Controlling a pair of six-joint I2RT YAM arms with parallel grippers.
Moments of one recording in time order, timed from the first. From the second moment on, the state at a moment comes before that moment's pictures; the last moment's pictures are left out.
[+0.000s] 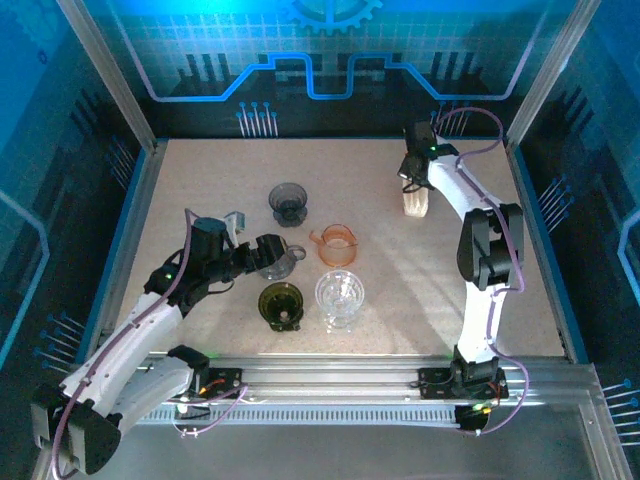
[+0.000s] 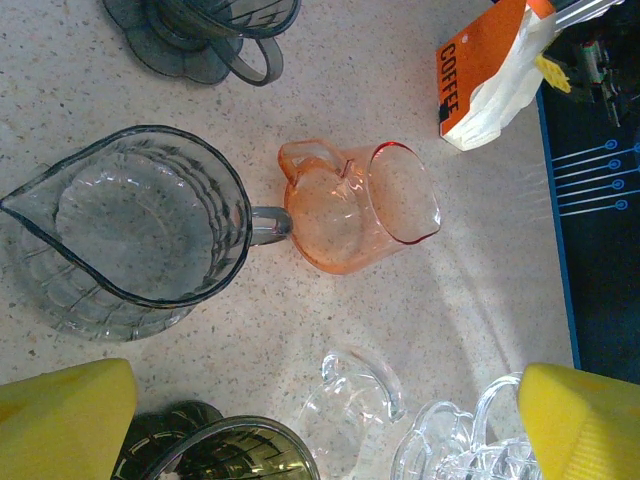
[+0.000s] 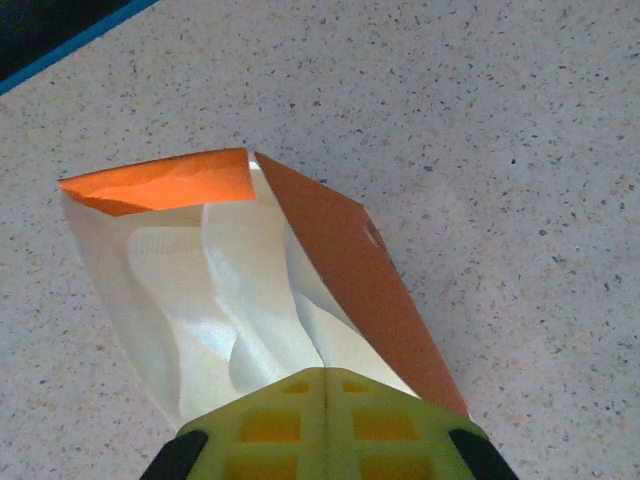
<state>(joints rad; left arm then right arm) -0.35 0.89 0.72 -0.48 0.28 -0.74 0.19 2.05 1.76 -0.72 0.31 0.67</state>
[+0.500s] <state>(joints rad) -0.35 0.89 0.72 -0.48 0.28 -0.74 0.19 1.96 1.71 -0.70 0.32 0.64</state>
